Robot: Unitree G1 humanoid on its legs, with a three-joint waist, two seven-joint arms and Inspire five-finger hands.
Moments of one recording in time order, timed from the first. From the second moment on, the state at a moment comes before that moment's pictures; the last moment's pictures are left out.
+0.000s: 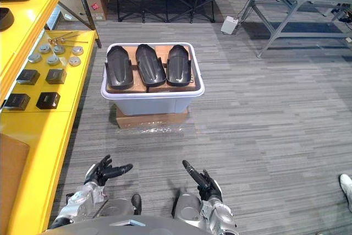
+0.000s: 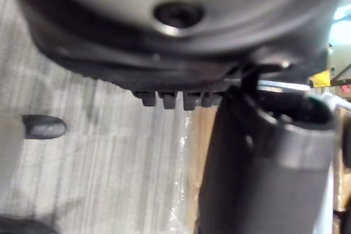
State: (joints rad) left arm 0.00 0.15 -0.11 0.85 -0.31 -0.09 0.01; right arm 0.06 -0.09 -0.13 1.04 0.28 -0.22 0.14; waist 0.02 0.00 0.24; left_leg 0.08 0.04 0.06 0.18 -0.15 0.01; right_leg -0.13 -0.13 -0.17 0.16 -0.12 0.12
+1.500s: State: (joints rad) left arm 0.17 0.17 -0.10 0.78 -0.27 -0.13 0.09; right arm -0.24 -0.35 -0.25 0.77 0.25 -0.07 -0.25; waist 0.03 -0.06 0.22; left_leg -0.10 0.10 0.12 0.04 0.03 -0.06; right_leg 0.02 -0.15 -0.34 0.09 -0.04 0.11
